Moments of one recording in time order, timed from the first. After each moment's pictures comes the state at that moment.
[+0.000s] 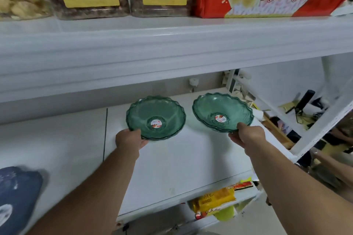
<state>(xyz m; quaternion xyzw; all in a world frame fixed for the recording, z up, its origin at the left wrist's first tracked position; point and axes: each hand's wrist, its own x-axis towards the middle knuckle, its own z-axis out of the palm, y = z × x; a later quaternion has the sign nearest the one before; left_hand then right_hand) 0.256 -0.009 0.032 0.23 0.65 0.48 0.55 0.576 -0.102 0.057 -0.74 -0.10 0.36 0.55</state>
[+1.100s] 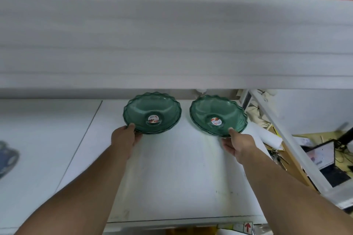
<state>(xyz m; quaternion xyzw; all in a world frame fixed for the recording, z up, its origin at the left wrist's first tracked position) 0.335 0.034 -0.011 0.17 0.63 0.55 0.52 0.676 0.016 -0.007 -0.70 -0.16 0.49 0.49</state>
